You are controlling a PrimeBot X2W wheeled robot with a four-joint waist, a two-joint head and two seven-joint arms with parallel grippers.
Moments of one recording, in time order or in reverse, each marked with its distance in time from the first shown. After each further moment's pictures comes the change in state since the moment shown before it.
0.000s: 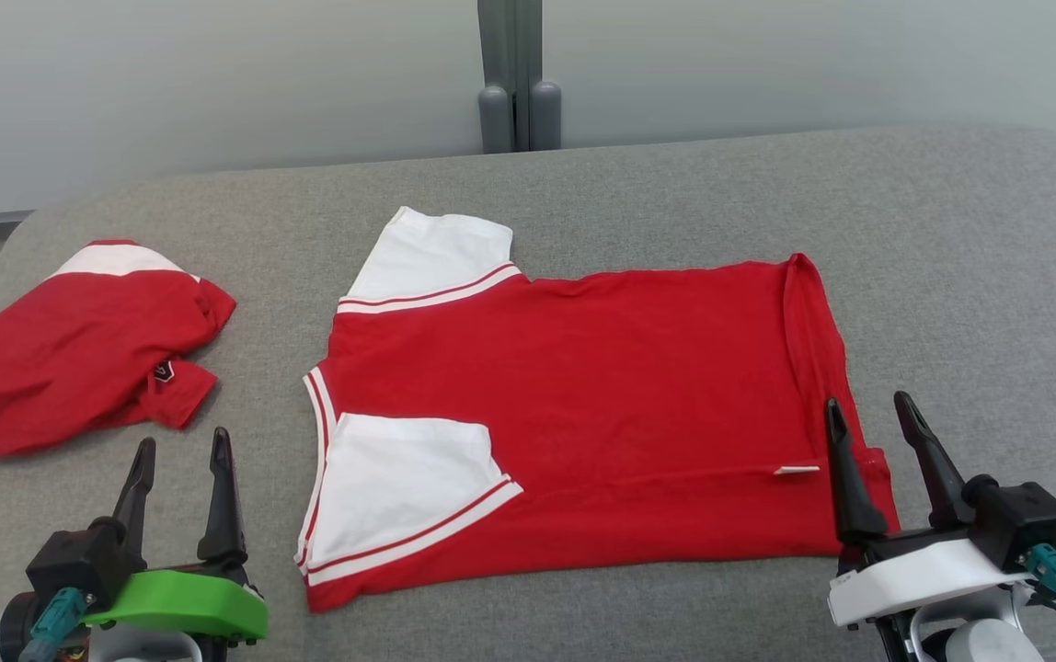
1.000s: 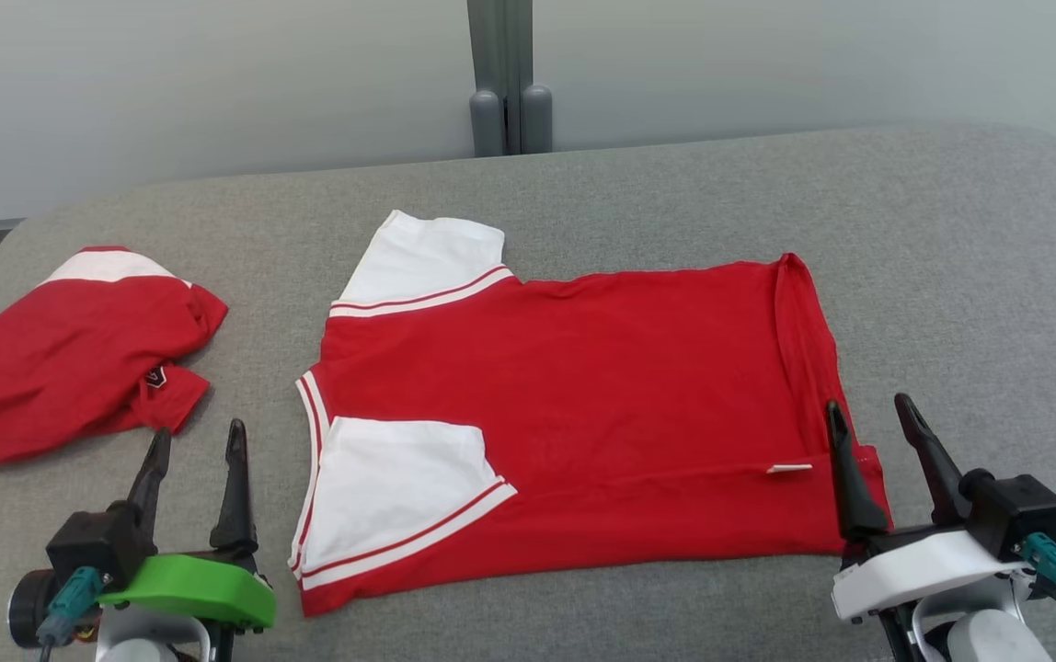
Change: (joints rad) left arm -0.028 -0.018 0.012 0.048 0.051 -0.033 0.000; right arm -0.018 -0.014 0.002 0.057 -0.001 0.000 0.000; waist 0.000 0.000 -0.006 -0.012
